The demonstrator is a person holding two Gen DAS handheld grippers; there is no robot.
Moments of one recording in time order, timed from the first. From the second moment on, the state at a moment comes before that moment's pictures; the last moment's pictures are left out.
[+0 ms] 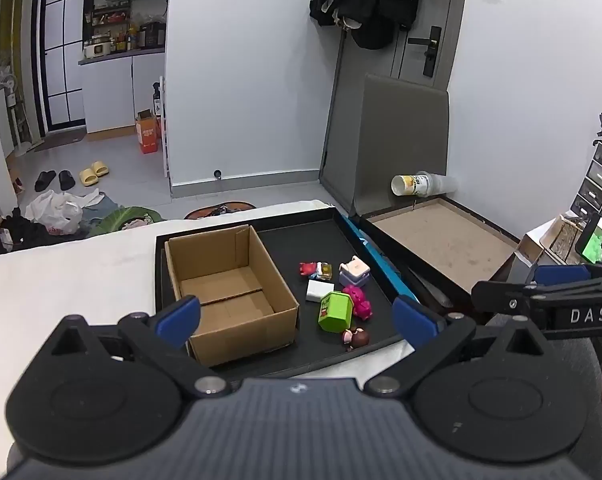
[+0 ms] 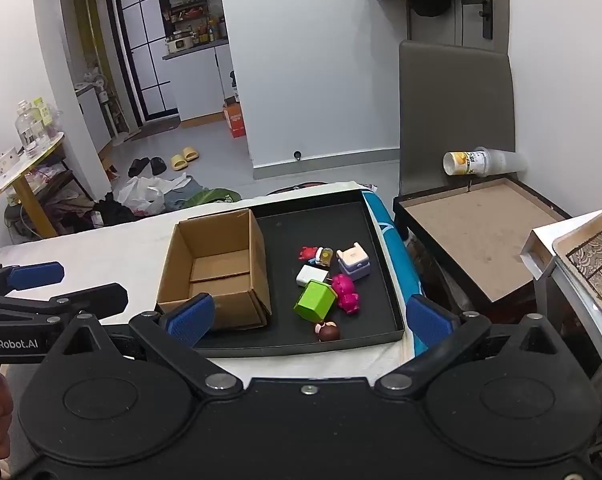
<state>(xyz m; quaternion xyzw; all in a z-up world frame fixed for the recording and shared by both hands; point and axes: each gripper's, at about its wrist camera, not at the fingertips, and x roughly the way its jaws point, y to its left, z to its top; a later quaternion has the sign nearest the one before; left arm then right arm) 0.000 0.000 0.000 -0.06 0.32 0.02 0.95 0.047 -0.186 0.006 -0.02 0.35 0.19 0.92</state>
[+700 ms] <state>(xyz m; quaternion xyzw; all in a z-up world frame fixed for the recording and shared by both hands) 0.002 -0.003 -0.002 -0.05 0.32 0.01 0.95 0.048 -0.186 0.005 -0.02 0.34 0.19 0.92</state>
